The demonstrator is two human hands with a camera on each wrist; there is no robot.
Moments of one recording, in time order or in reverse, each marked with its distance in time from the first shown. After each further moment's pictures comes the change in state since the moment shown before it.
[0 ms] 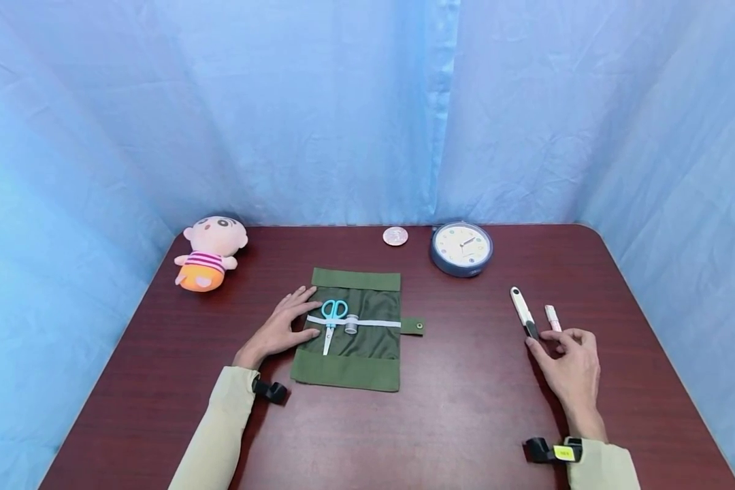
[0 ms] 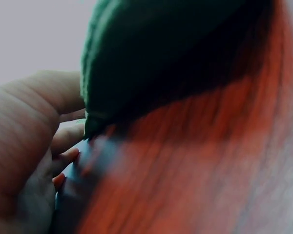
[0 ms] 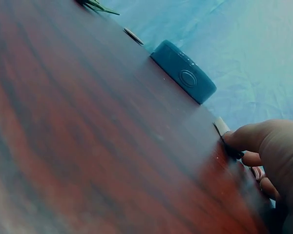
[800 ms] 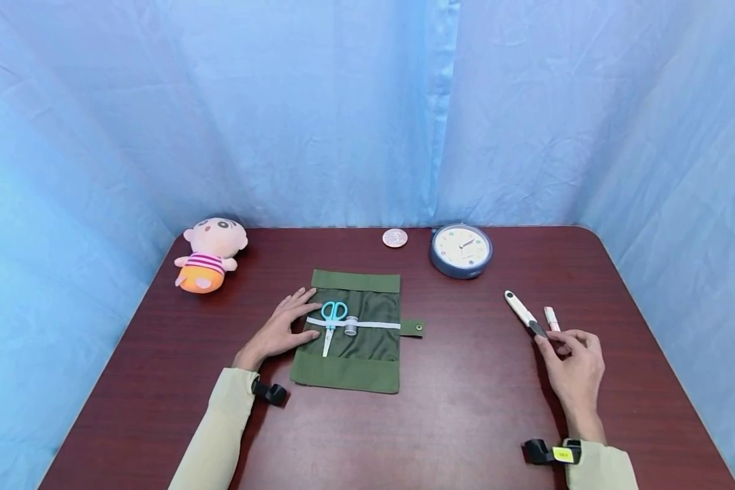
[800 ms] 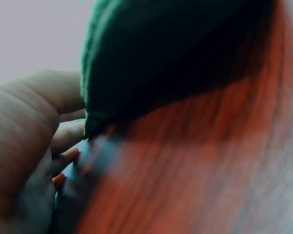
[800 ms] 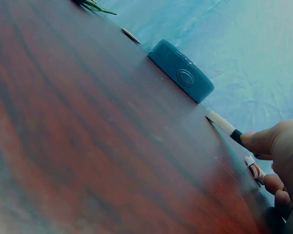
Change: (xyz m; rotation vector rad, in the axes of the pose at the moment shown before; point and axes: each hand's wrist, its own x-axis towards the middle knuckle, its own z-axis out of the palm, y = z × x) left_hand 0.000 -0.002 0.002 -0.001 0.005 -0.013; right_hand 0.002 0.001 0.001 0.075 0.132 -0.045
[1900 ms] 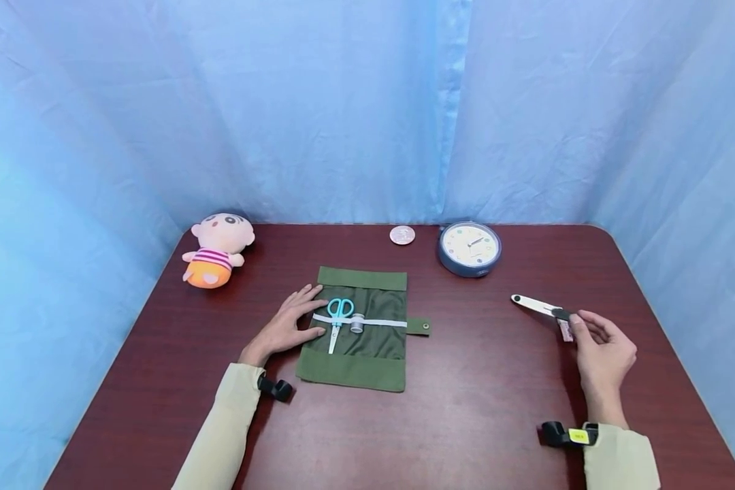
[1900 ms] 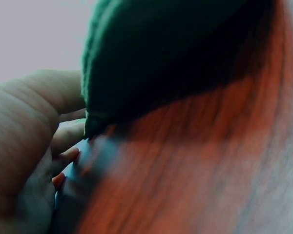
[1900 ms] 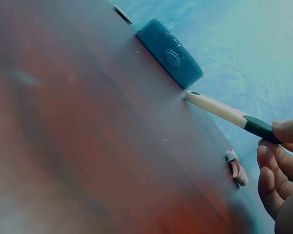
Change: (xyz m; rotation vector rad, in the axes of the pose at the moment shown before) left_hand 0.000 0.001 -0.002 -0.004 0.003 0.016; right_hand 0.038 0.000 -0.005 0.635 0.098 0.493
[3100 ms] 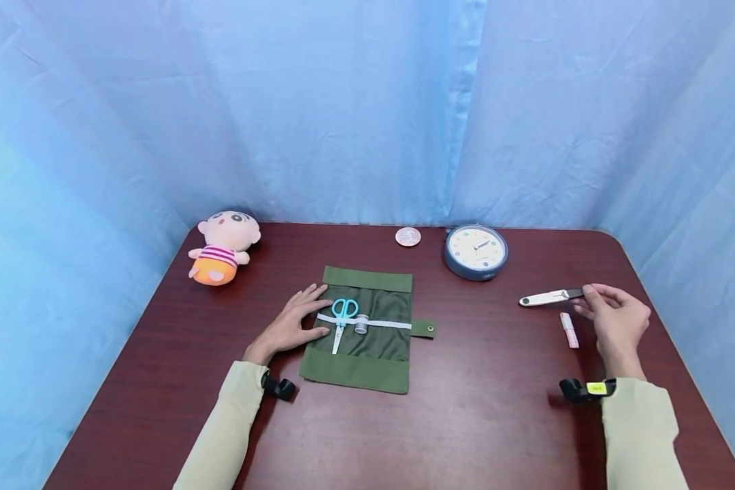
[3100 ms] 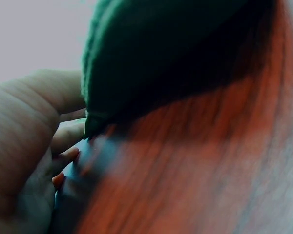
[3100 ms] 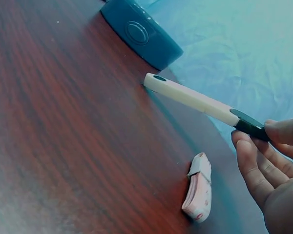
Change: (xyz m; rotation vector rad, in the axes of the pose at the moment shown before) left_hand 0.000 -0.001 -0.001 0.002 -0.023 -0.017; right_hand 0.070 -0.021 0.012 0.278 -0.215 0.216
